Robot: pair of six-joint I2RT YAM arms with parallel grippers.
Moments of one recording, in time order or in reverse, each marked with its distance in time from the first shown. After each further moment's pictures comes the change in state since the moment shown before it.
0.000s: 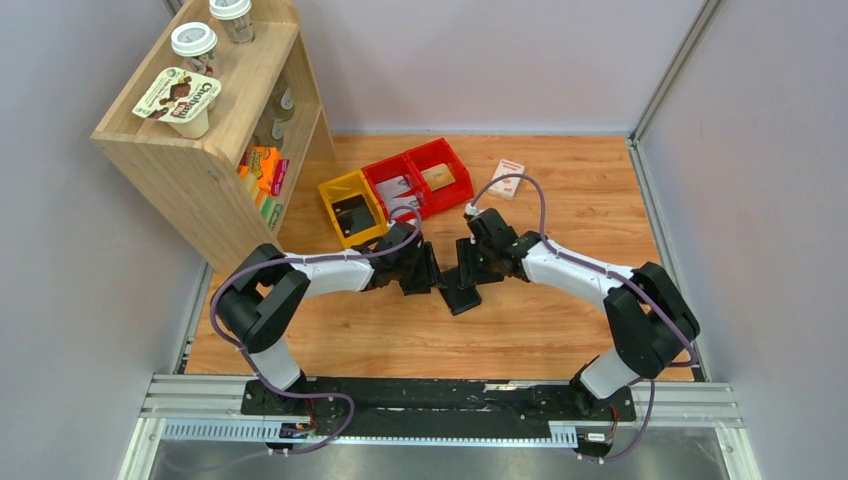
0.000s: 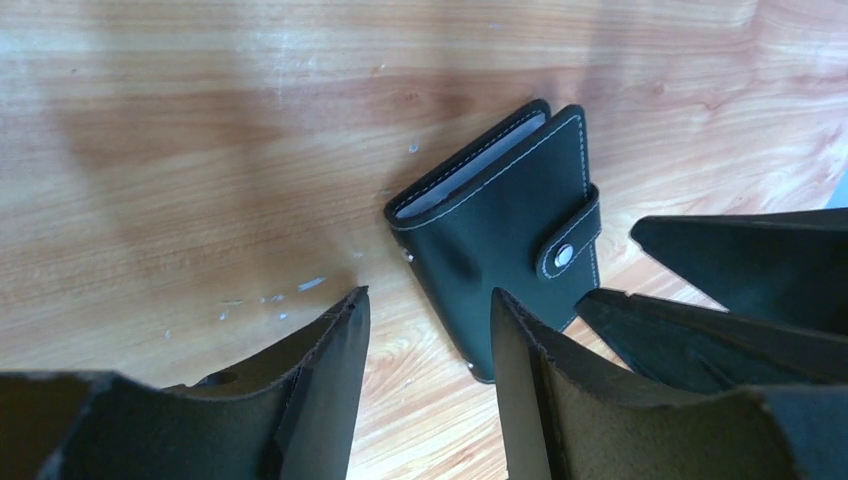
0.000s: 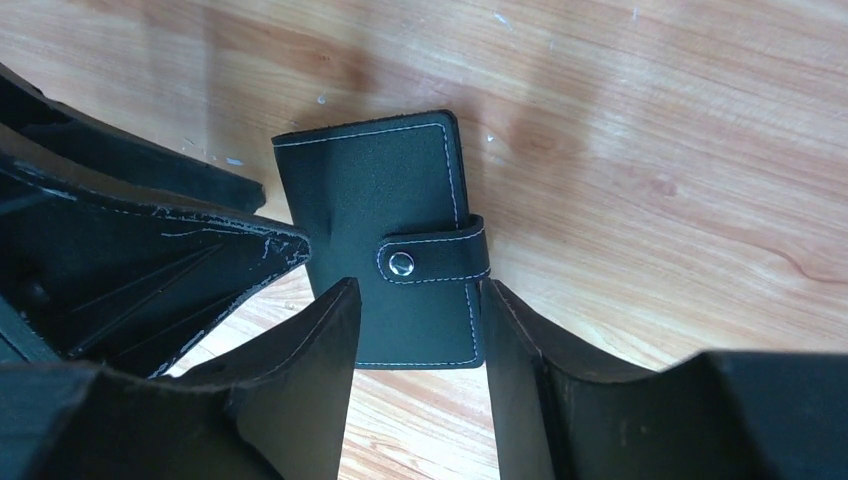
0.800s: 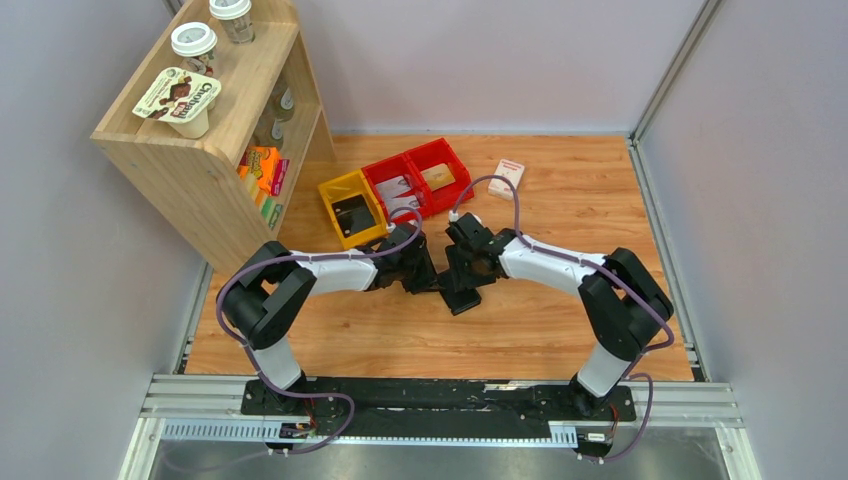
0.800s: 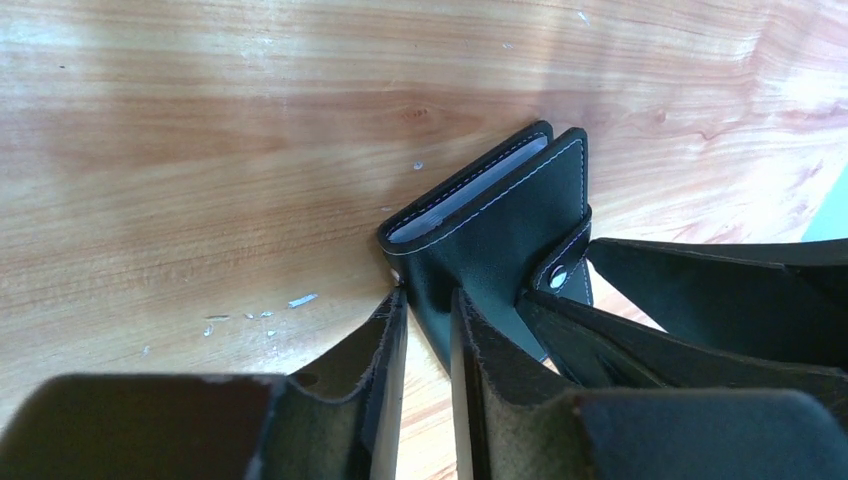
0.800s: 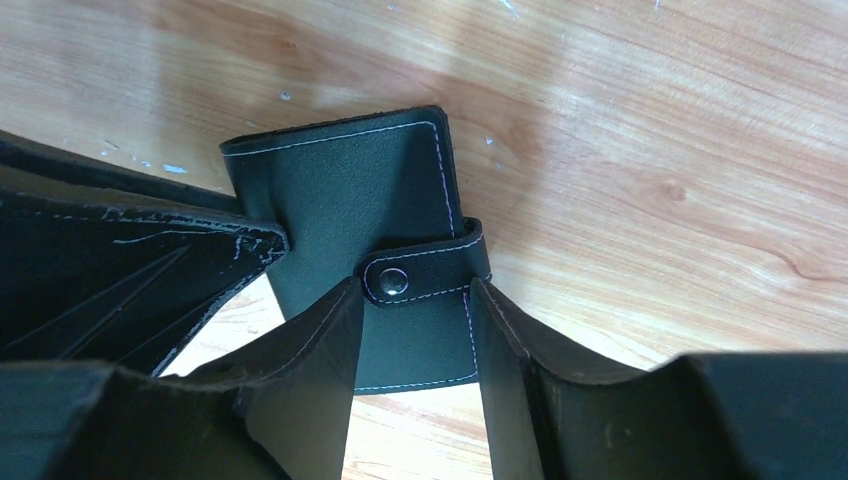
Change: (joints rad) left arm -0.008 0.040 0.011 0.024 -0.014 -0.086; right arm 0.077 0.126 0.092 -0.089 0.114 -0.014
